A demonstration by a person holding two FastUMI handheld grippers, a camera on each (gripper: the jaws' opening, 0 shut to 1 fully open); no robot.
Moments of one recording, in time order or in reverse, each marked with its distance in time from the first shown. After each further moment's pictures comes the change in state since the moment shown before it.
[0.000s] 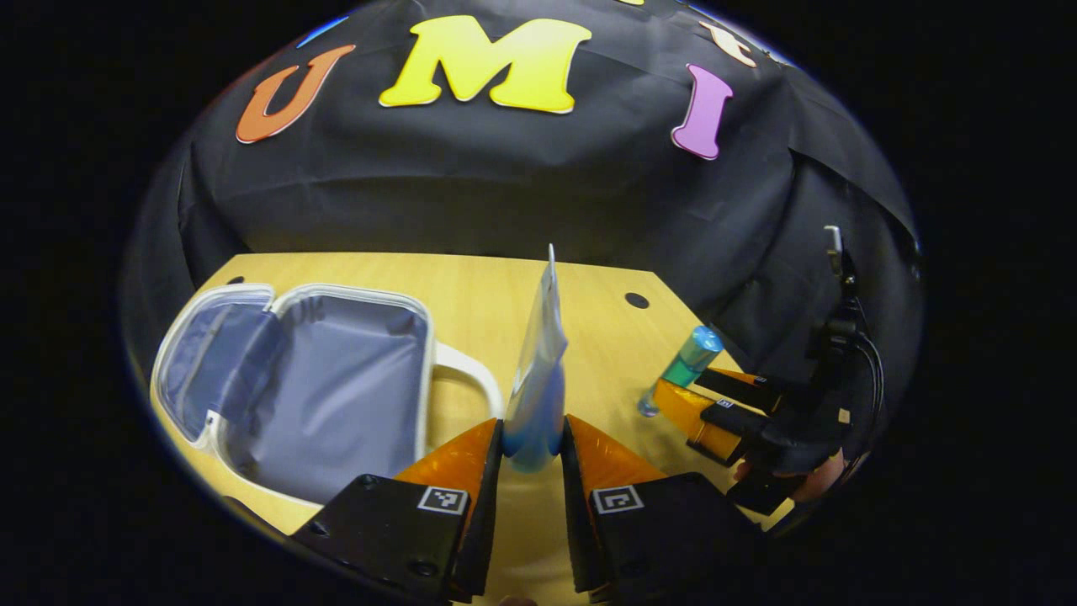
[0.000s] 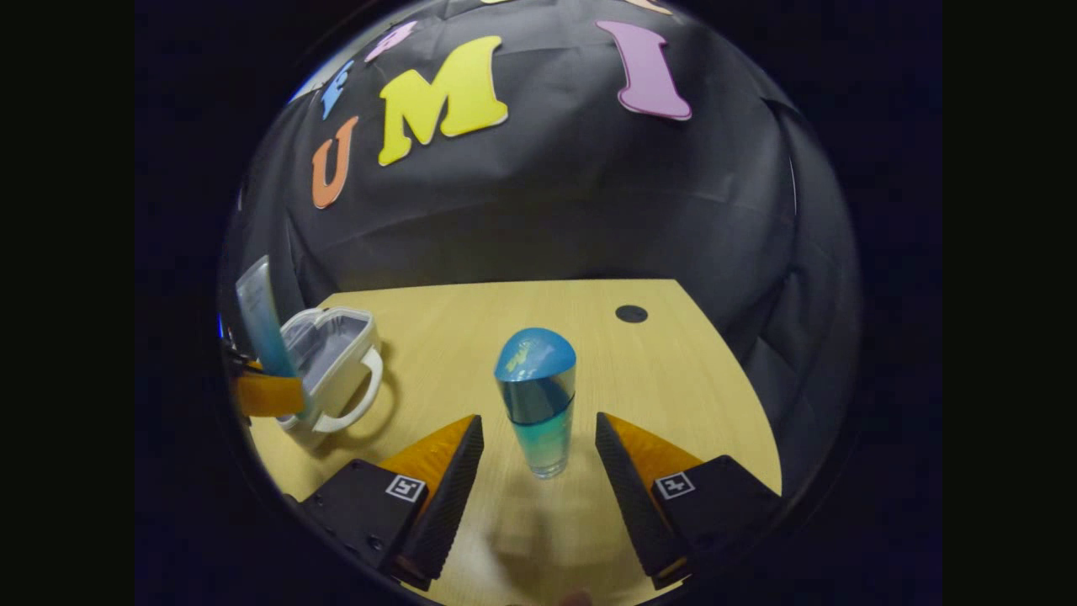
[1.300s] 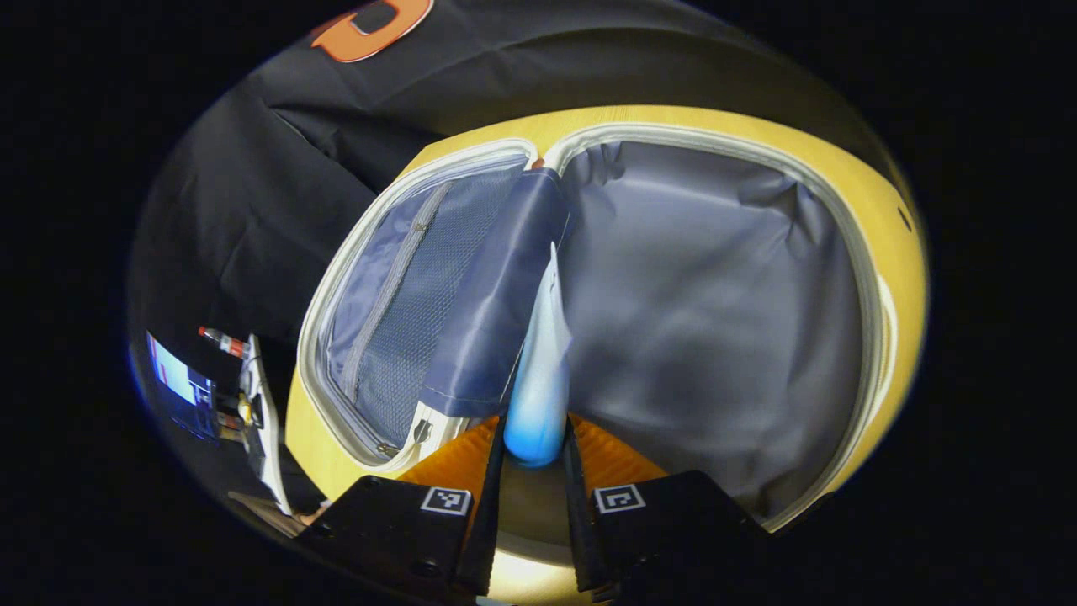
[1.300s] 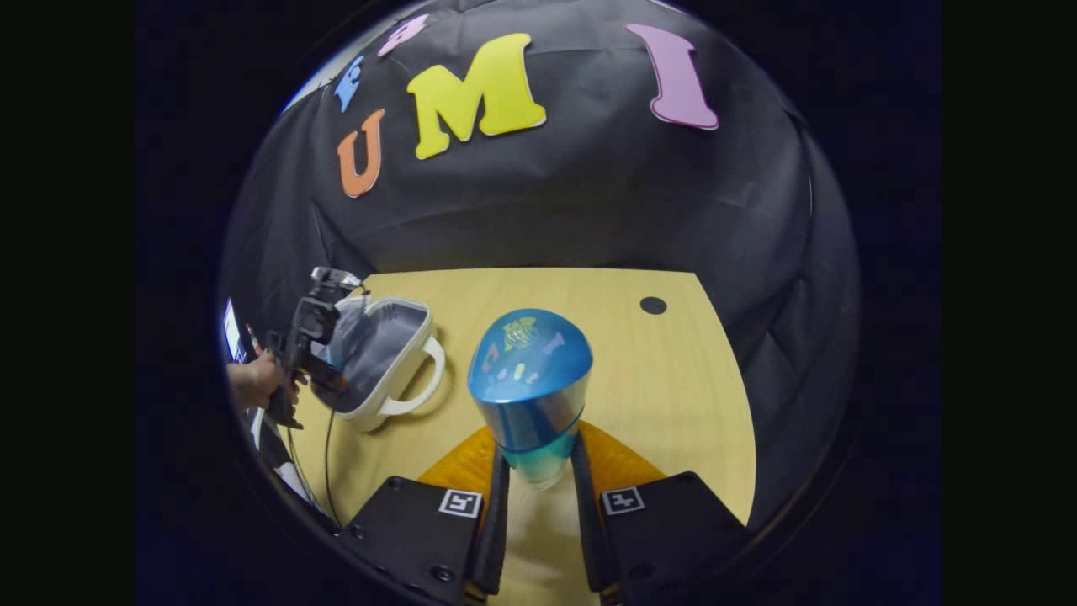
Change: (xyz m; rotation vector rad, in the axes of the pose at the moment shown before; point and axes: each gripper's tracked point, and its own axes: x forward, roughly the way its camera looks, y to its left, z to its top) left arm -0.009 0.233 -0.088 0.001 0.598 0.751; right arm -0.109 0.035 0.032 -0.067 0.115 0.121
